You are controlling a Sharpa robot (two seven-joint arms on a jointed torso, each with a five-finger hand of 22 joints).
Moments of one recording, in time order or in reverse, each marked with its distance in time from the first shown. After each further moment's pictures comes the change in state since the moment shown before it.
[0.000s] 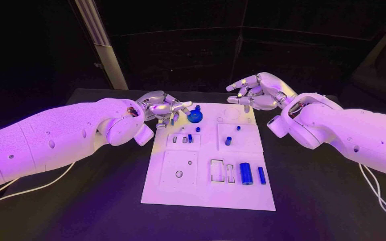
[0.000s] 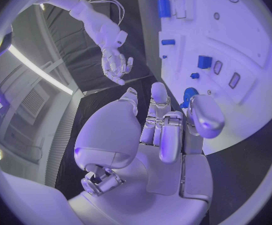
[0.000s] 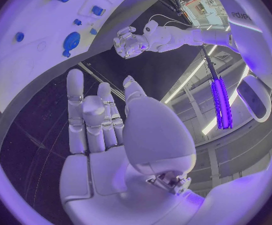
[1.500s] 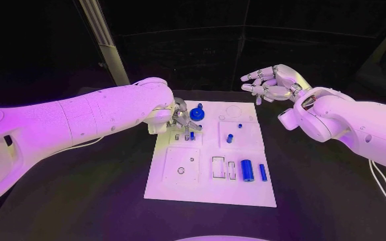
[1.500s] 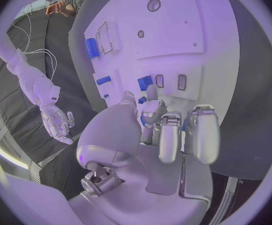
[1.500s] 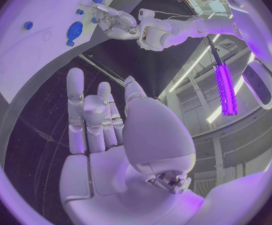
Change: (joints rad) left arm 0.072 0.289 -0.061 -0.216 -0.406 0.306 -0.545; left_hand -0.011 0.048 -0.151 -0.003 0.000 -0.118 -0.047 0.355 0.327 0.089 -0.046 0.345 0.377 -0.002 -0.024 0.000 0.000 -0.045 0.060 -0.021 0.199 0.285; right arm 0.008 -0.002 -0.001 -0.060 0.121 0.024 0.010; right_hand -0.002 0.010 -0.024 0.013 0.000 0.000 0.000 0.012 0.000 0.004 -0.004 -0.004 -0.025 0.008 -0.003 -0.017 0.003 0.000 0.025 -0.004 -0.026 -0.020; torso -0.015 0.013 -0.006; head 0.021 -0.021
